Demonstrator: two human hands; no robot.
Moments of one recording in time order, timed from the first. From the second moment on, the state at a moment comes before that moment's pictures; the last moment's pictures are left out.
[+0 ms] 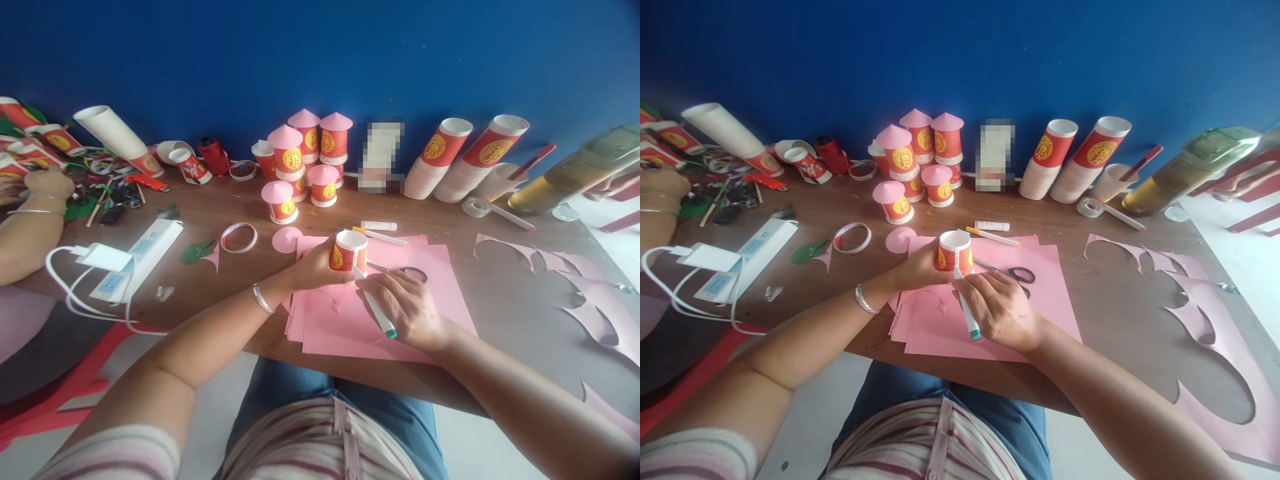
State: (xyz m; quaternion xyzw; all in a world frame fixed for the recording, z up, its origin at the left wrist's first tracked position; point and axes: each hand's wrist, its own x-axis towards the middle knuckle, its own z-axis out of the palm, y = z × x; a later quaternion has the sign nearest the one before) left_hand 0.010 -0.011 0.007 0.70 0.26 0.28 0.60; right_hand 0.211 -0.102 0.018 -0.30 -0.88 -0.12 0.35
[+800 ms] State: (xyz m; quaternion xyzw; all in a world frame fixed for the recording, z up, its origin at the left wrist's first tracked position) left_hand 0.010 -0.008 0.012 0.71 0.25 0.24 0.61; right_hand 0.214 -0.100 0.019 -0.31 -0.87 -0.15 0.35
